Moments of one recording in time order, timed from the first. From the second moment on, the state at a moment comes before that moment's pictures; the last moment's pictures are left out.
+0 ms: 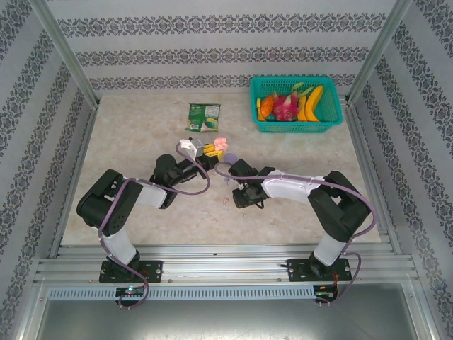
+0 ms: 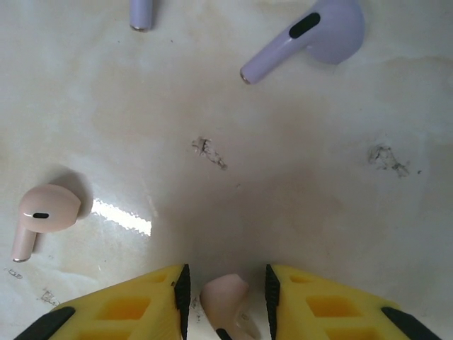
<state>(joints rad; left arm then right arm) -0.44 1.74 0.60 1.27 0.51 -0.19 0.75 1.71 0.96 -0.53 0.01 0.39</state>
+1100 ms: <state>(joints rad) -0.44 1.74 0.60 1.27 0.51 -0.19 0.79 1.74 0.99 -0.58 0.09 0.39</state>
